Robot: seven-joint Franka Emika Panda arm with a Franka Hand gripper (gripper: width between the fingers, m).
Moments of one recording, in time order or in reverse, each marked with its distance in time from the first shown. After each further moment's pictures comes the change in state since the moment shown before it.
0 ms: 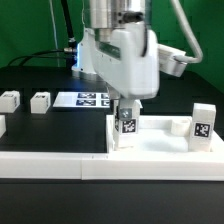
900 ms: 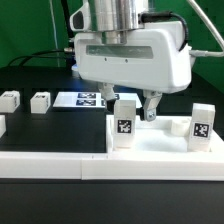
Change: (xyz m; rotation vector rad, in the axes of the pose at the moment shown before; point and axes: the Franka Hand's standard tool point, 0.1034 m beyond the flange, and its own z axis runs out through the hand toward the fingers) arm -0.016 0.009 0.004 0.033 0.014 -0.619
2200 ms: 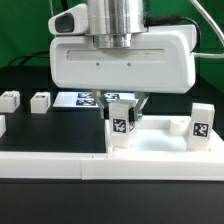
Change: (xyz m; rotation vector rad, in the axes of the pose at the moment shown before) arm 0.015 -0.002 0.003 -0.026 -0.003 -0.217
